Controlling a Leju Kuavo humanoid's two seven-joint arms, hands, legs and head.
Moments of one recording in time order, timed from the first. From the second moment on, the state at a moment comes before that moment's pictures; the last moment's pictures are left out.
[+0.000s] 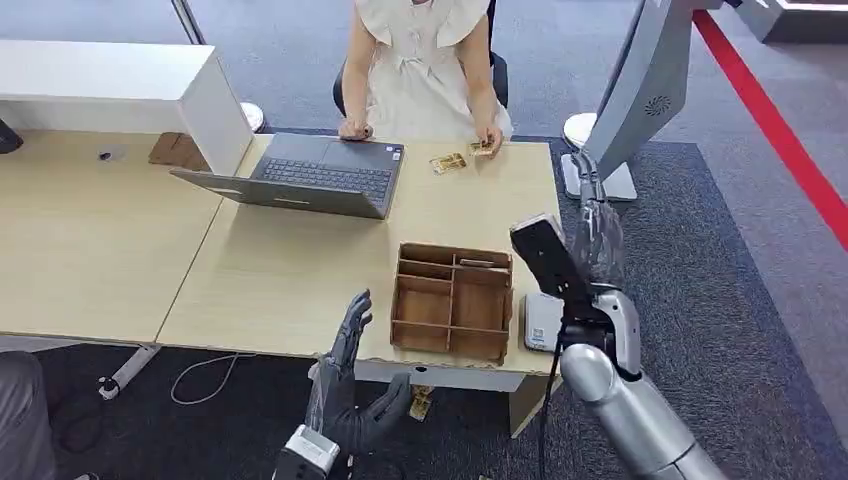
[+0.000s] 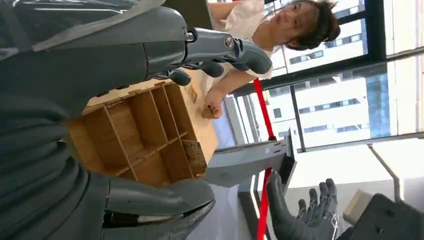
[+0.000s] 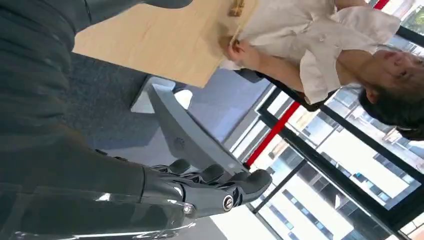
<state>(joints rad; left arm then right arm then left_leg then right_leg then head) -0.14 0.09 -0.98 -1.51 -0.03 0.67 -0.48 -0.45 -0.19 0.78 -1.44 0.75 -0.67 0.19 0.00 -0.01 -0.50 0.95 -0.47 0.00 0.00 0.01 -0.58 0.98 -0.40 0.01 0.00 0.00</state>
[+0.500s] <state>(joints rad) -0.12 0.11 -0.98 -1.54 -0.03 0.68 -0.47 -0.37 -0.26 0.80 -1.54 0.90 -0.67 0.20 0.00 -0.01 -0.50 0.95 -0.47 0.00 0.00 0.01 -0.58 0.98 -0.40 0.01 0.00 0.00</state>
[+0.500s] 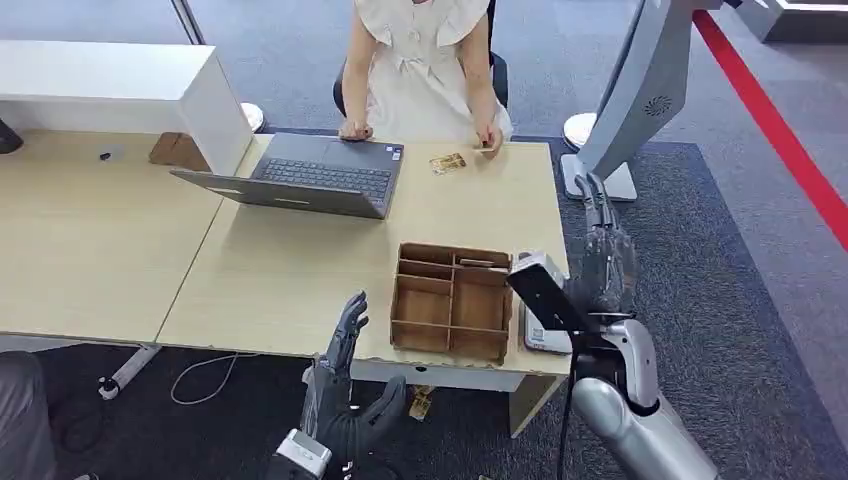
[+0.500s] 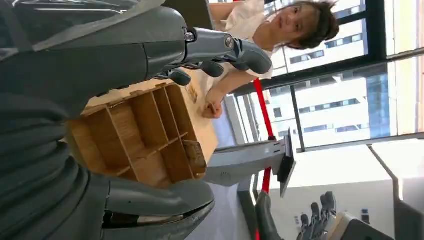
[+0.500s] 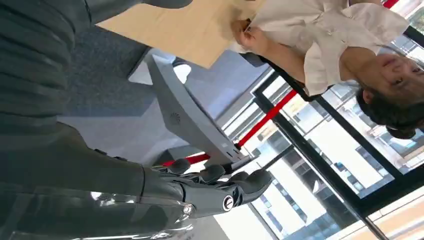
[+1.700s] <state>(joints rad) -0.12 0.11 -0.98 -1.55 0.01 0.68 -0.49 -0.54 -0.19 0.96 -1.32 1.24 -0.49 0.30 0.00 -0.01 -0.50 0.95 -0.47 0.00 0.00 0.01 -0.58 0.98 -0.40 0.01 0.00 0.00</state>
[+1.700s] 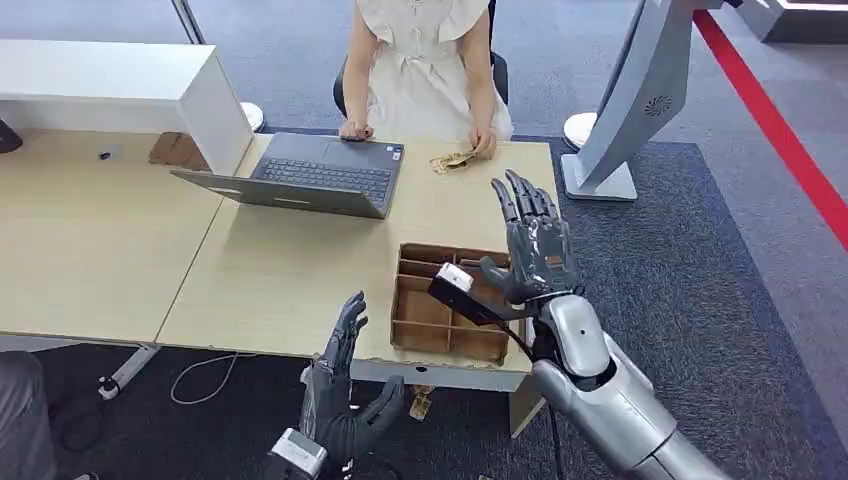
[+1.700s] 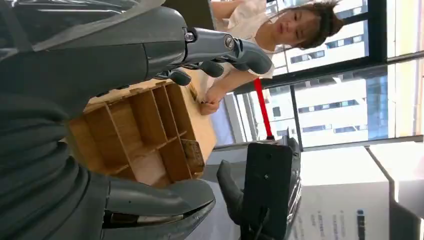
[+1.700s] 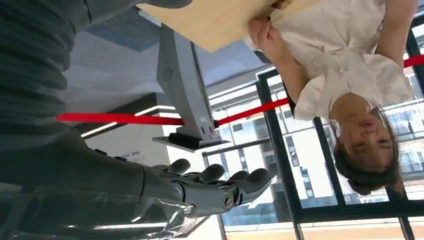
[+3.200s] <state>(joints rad) -0.12 0.08 -0.95 -1.52 0.01 0.60 -0.53 -0.63 -0.12 1.05 -1.12 1.19 -0.36 0.24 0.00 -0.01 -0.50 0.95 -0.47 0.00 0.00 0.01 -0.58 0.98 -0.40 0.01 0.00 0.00</state>
